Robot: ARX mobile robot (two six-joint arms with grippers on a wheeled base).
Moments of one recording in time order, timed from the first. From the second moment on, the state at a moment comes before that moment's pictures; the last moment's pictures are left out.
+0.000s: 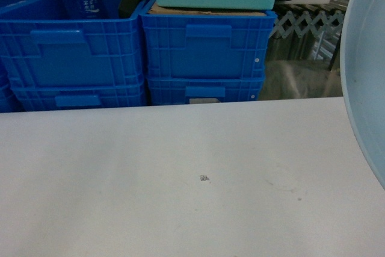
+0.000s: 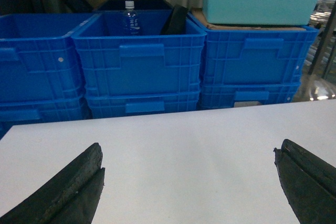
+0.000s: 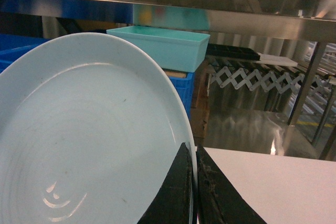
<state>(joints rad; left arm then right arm) 0.00 0.01 0.01 0.00 0.00 0.00 -0.07 0.40 0.20 0.31 -0.32 -0.02</state>
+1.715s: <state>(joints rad) 0.00 0.01 0.01 0.00 0.00 0.00 -0.07 0.40 0.20 0.31 -0.32 -0.02</state>
